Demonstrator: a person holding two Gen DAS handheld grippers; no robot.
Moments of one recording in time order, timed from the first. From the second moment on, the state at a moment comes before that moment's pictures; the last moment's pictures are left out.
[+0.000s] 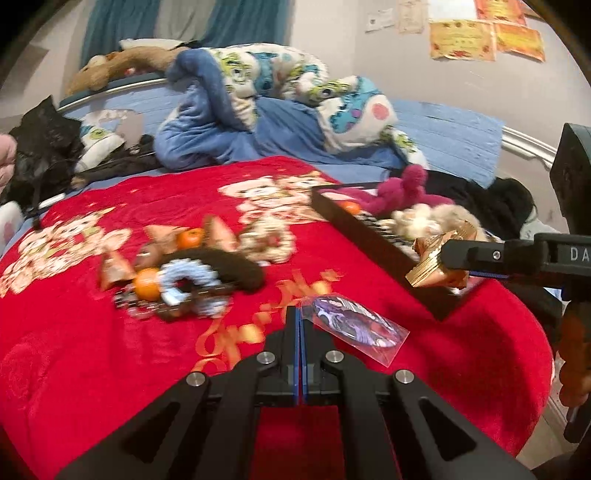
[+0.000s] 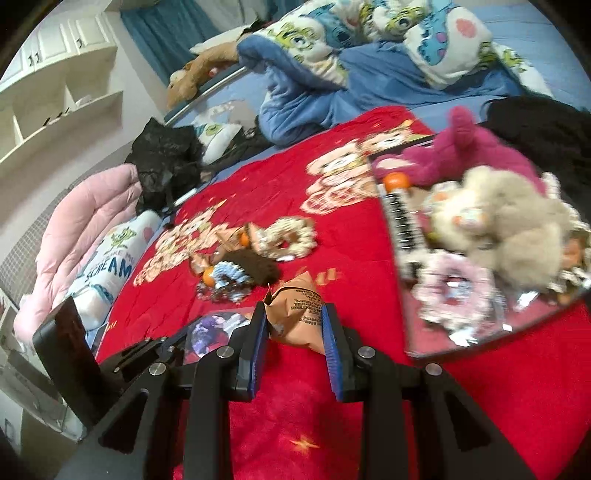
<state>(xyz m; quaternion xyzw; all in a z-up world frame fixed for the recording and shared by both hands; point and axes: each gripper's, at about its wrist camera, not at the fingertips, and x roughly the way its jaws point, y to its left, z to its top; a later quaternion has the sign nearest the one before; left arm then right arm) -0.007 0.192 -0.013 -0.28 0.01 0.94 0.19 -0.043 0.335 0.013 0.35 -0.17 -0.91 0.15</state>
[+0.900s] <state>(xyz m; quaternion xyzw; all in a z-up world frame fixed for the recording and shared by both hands) -0.001 0.315 0.024 -0.25 0.06 0.93 0.27 0.018 0.457 0.027 0.29 -0.25 -0.92 0.08</state>
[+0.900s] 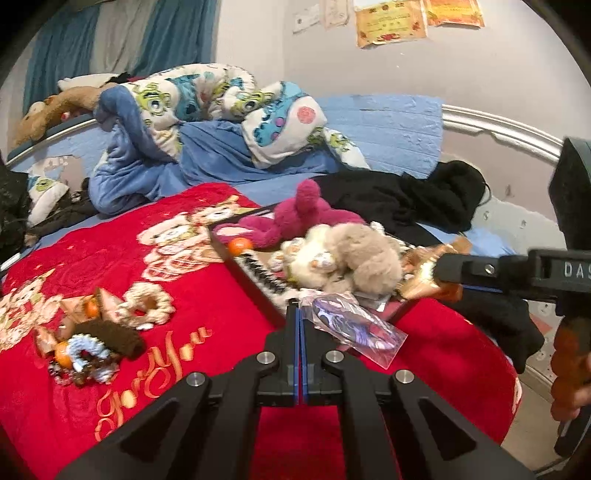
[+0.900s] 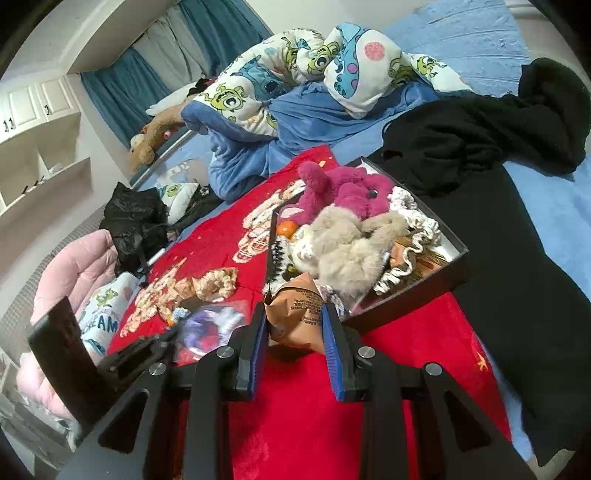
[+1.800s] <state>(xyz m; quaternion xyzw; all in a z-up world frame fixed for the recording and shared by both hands) -0.056 0.370 0.001 -0.26 0.10 0.91 0.29 -0.035 0.465 0.007 0.32 -0.26 -0.91 0.05</state>
